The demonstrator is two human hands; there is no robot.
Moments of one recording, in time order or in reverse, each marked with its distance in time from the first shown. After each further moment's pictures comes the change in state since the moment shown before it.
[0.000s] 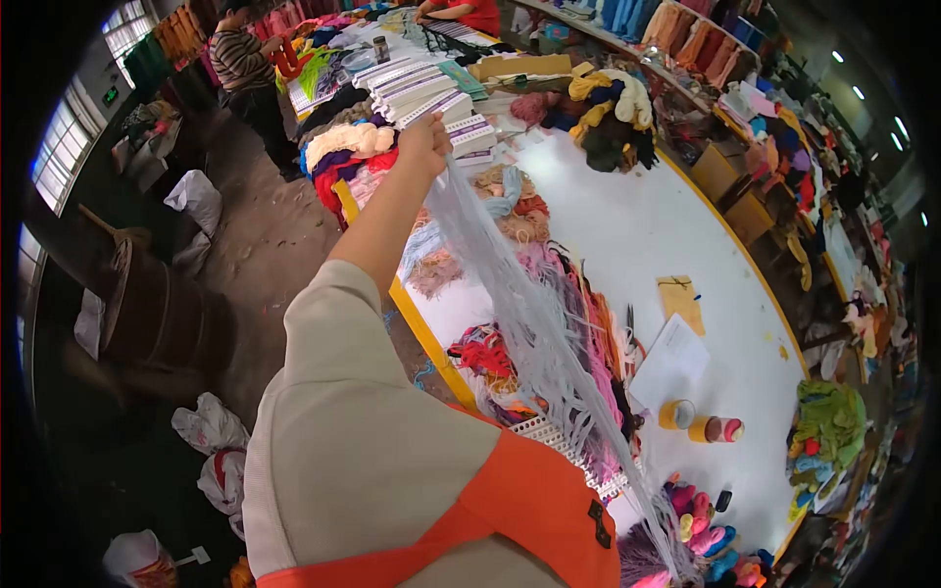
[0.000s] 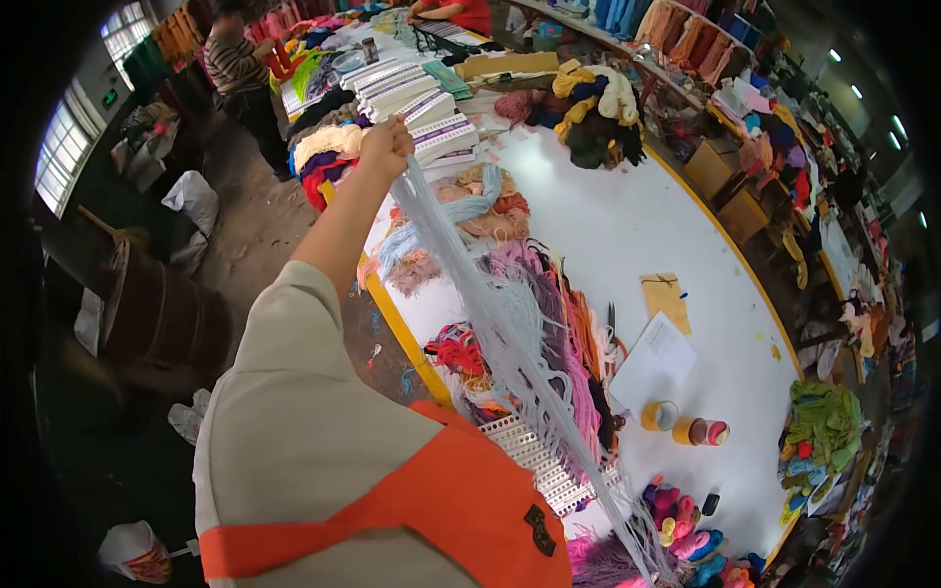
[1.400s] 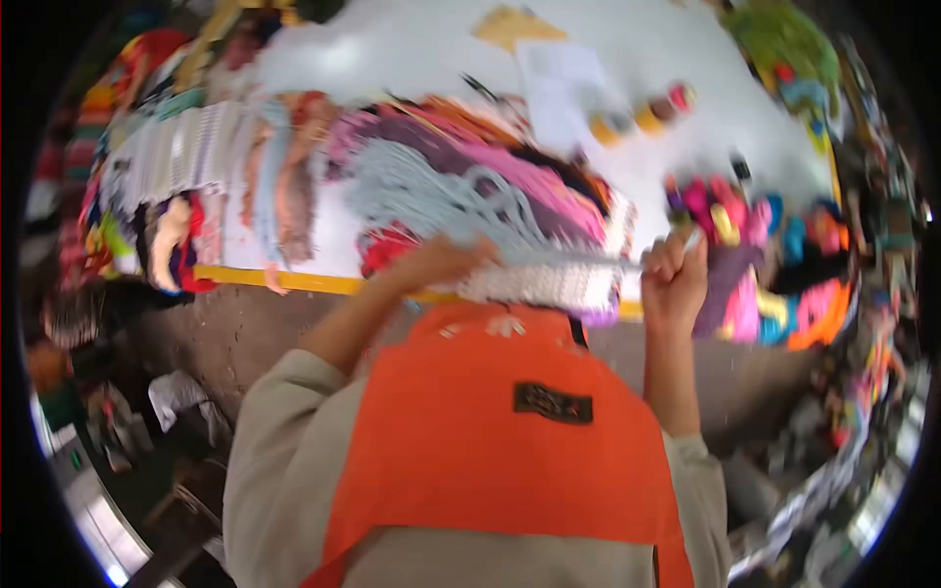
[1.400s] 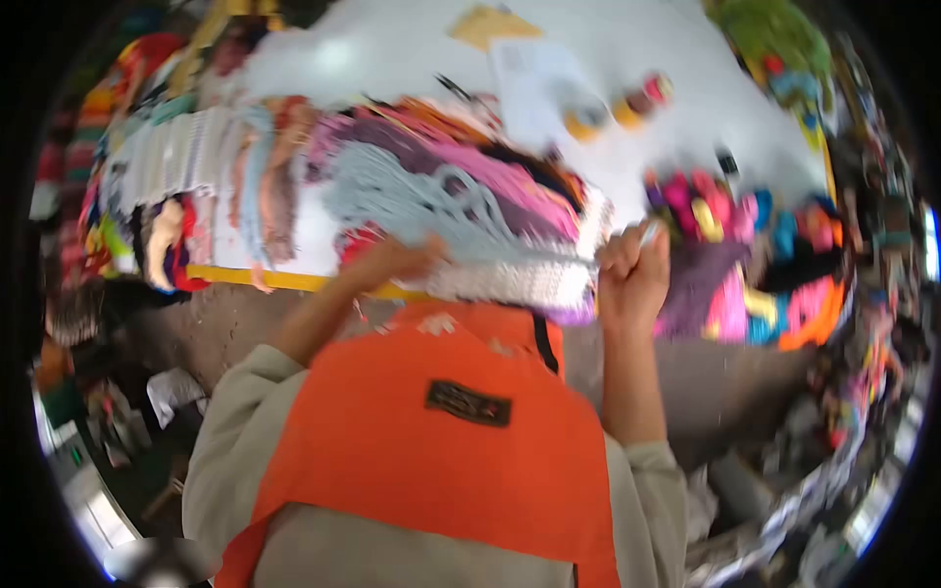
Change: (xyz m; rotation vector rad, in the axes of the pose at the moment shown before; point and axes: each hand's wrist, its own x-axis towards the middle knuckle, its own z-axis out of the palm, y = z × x) left_hand -0.308 -0.278 -0.041 1.314 -1.199 -1.006; right_hand -0.049 -0.247 0.076 1.814 0.047 0.207
